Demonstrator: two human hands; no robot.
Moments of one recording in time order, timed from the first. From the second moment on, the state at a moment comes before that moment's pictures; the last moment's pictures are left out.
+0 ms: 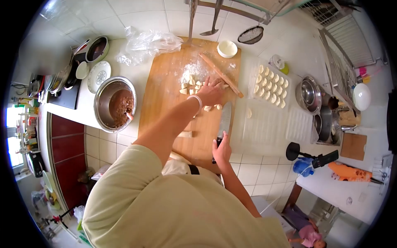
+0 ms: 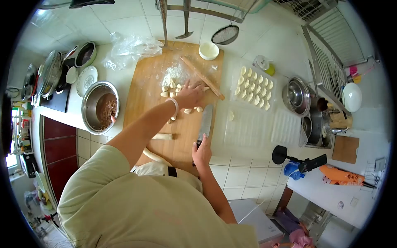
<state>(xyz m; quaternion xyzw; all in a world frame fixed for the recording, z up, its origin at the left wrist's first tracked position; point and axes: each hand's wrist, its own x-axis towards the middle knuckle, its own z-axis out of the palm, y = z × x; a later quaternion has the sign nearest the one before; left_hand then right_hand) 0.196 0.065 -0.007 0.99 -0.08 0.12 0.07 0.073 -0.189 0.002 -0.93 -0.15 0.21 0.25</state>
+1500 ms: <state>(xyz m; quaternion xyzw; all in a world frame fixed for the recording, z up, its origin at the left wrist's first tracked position) 0.006 0.135 0.006 0.82 0.32 0.20 0.44 0.441 0.066 0.018 -0.85 -0.40 0.14 0.30</state>
